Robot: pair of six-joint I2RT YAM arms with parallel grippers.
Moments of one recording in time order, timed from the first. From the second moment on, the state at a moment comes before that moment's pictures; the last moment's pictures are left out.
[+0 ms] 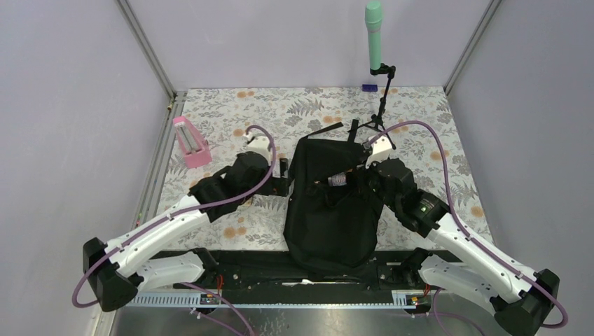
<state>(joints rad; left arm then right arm) -0.88 1.07 0.97 -0.54 -0.31 -0.51 0.73 0.85 0.75 -0.31 0.26 0.20</state>
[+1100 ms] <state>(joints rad) -0.39 1.13 0.59 -0.42 -0.18 -0.64 0.73 0.80 0.73 -0.32 0.29 0.19</state>
